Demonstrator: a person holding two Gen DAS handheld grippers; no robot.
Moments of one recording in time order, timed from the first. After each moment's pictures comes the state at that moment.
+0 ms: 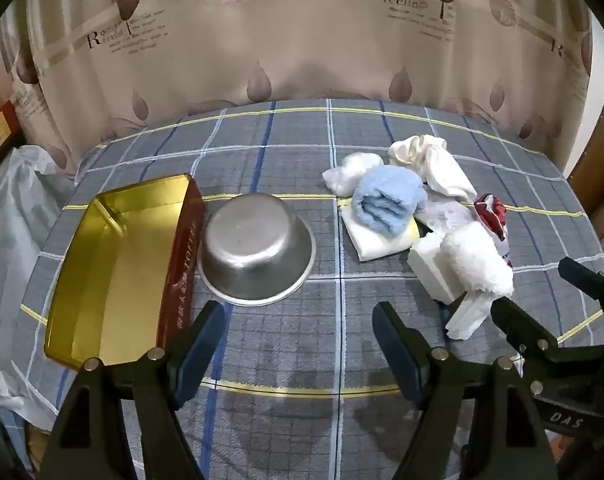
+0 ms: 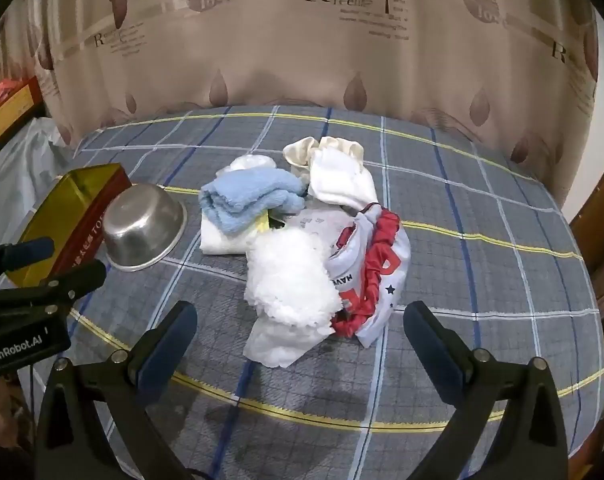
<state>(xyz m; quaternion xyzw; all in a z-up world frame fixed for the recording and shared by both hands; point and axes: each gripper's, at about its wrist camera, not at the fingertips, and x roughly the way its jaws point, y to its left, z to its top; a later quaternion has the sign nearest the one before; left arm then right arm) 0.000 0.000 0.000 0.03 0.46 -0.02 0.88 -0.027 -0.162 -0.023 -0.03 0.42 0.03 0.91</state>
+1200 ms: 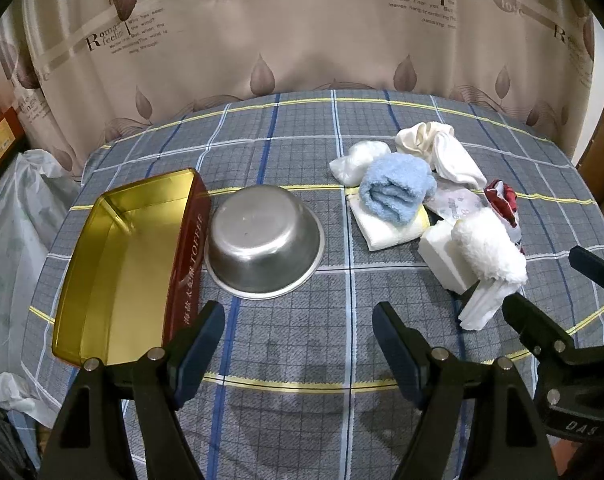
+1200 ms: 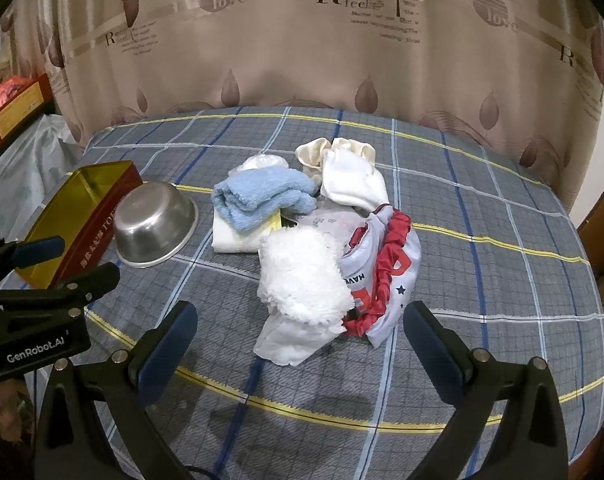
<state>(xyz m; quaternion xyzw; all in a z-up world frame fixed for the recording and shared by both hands) -0.001 0.003 -0.007 0.05 0.47 -0.01 0.88 -0.031 -0.159 -0.021 -0.02 0.41 0.05 0.91</state>
